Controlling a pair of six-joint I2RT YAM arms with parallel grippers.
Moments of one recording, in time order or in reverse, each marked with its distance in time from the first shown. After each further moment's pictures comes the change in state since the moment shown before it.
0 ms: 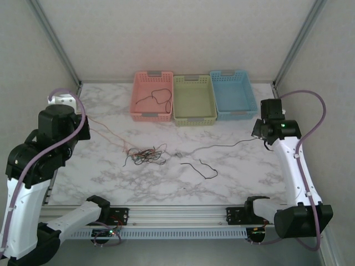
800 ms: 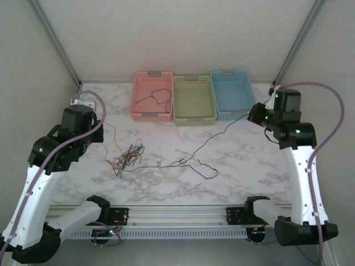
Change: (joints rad) left arm 0.002 0.009 -0.206 0.074 0.122 -0.020; right arm 0.000 -0.082 0.230 0.105 -0.467 0.058
